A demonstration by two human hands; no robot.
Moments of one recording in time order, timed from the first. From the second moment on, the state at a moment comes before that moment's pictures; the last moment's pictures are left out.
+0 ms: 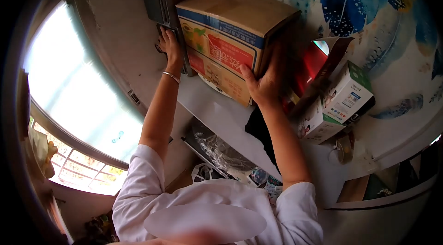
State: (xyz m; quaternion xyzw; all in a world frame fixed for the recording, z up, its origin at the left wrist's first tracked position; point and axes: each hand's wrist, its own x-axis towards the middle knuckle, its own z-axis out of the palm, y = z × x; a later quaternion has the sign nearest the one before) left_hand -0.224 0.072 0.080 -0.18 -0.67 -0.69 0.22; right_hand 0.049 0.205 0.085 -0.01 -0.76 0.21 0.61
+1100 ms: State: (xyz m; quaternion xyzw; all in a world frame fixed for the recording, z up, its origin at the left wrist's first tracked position) left_hand -0.151 0.106 0.165 -0.48 -0.57 -0.48 0.46; right_hand 0.099 0.176 0.073 -0.07 -0.80 0.20 0.56
